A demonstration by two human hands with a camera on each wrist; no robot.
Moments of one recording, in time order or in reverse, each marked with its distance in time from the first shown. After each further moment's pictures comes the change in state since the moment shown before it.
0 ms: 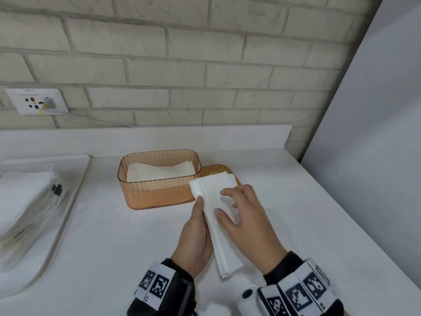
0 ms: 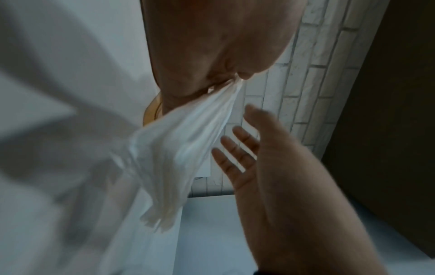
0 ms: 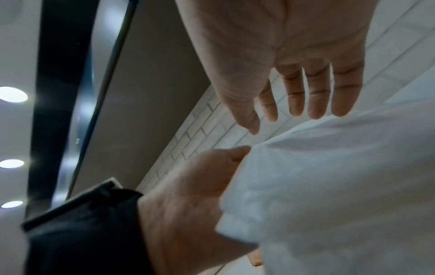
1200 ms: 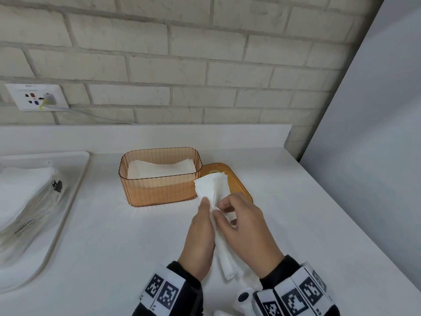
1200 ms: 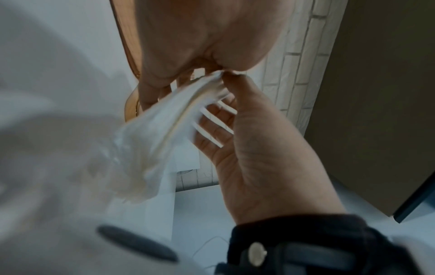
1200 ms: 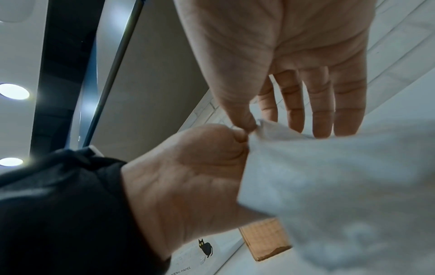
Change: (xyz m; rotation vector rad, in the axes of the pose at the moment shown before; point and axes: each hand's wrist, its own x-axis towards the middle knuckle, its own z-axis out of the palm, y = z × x) left_hand -0.007 -0.007 0.001 0.318 0.034 0.122; right_hand -0.007 -0.005 0.009 0.042 0.017 -0.009
